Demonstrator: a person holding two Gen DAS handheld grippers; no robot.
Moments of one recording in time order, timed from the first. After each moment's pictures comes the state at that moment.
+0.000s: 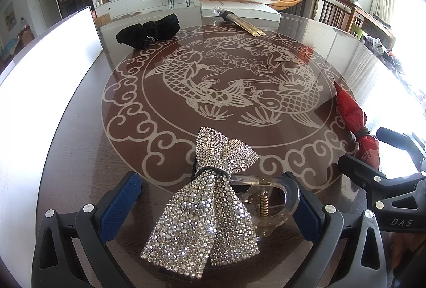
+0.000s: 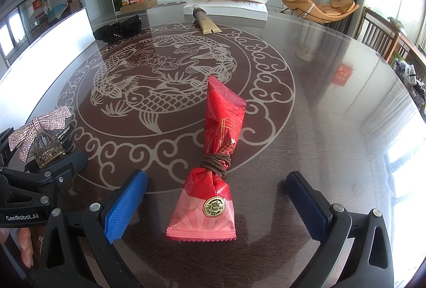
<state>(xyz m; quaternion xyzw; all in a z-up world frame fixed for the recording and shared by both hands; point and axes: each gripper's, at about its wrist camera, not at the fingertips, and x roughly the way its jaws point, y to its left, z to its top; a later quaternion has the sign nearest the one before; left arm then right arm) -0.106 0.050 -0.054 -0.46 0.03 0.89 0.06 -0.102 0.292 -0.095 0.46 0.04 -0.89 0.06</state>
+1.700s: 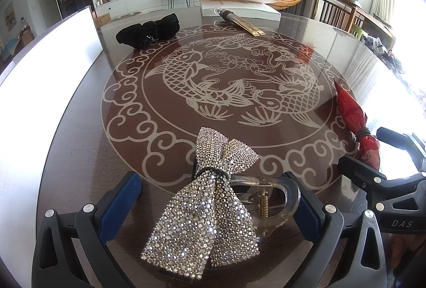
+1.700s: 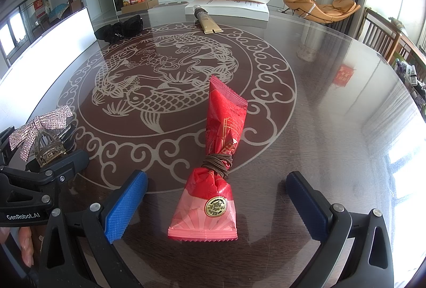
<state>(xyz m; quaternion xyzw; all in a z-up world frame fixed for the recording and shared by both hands) -0.106 0.050 -0.054 -0.46 0.03 0.89 0.06 -0.102 0.291 -0.095 0.46 0.04 -0.89 0.06</state>
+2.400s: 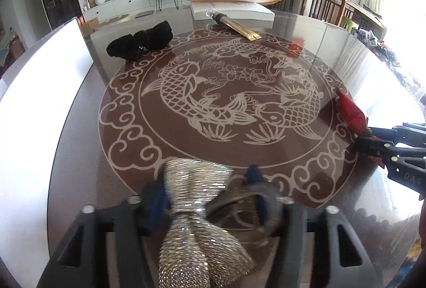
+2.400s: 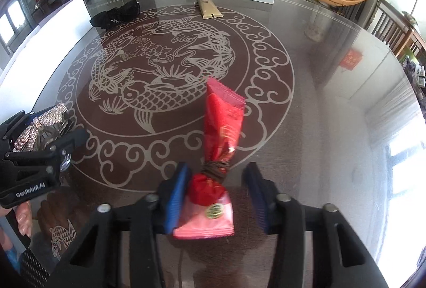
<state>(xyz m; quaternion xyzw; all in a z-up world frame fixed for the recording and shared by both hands) -0.127 0.043 -0.044 -0.46 0.06 0.88 0.09 -0.126 0.303 -0.078 0.53 0.05 -0.84 0.08</state>
